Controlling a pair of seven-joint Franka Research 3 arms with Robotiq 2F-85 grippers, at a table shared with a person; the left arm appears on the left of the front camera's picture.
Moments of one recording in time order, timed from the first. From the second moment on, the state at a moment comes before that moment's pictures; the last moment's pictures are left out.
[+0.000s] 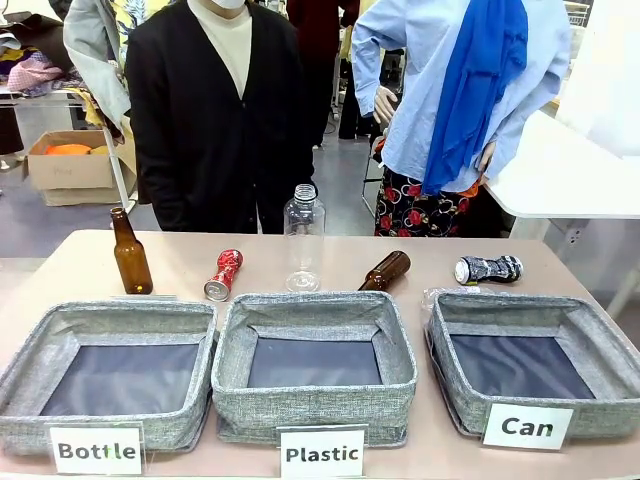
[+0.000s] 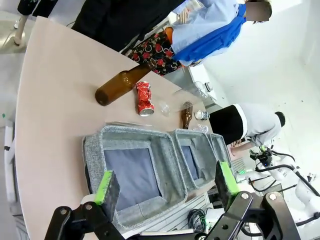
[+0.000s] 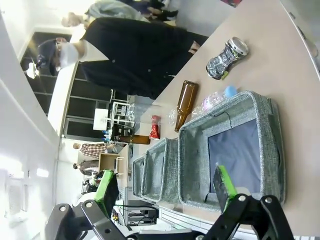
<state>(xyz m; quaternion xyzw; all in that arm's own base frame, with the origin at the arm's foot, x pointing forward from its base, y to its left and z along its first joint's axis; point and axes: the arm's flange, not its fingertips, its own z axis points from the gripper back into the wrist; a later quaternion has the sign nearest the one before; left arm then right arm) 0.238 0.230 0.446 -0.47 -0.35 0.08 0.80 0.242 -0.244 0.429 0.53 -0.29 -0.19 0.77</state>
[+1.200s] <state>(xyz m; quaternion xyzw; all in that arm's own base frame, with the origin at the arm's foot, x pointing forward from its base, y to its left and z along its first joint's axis) 0.396 -0.102 0.505 -0.17 -0.20 -0.20 0.94 0.242 -0.243 0.429 0.53 -0.29 -0.19 0.77</state>
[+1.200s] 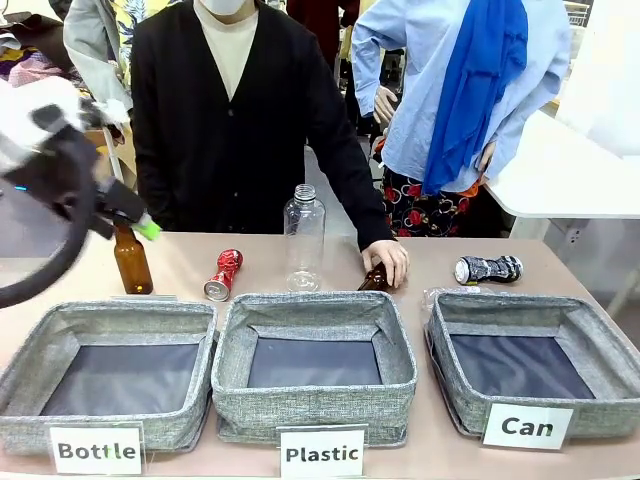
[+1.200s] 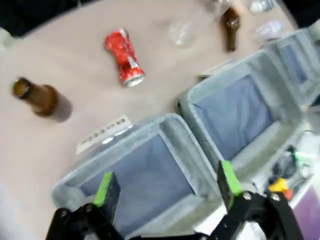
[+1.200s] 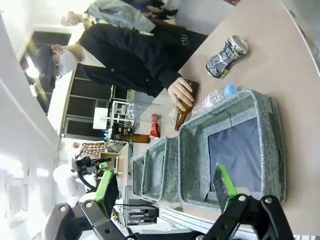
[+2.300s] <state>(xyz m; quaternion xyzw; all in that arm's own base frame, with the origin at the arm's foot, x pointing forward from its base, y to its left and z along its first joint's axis) 0.498 -0.129 0.461 -0.17 -0.23 -0.13 0.95 0.242 -0.244 0.428 0.53 -0.29 -0.19 0.77</state>
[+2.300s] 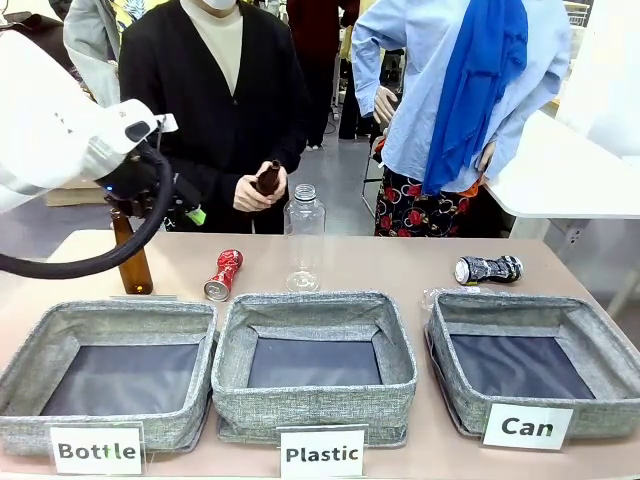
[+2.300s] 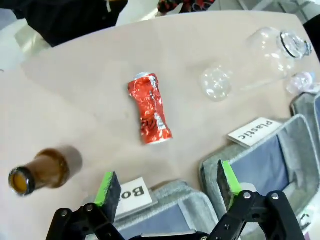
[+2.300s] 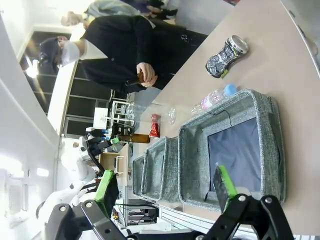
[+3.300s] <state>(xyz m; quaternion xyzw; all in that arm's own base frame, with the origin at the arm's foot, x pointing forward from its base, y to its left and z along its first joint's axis) 0.262 0.091 0.577 -0.31 -0.28 -0.15 0.89 0.242 -0.244 0.428 0.53 -0.29 -0.19 0.78</state>
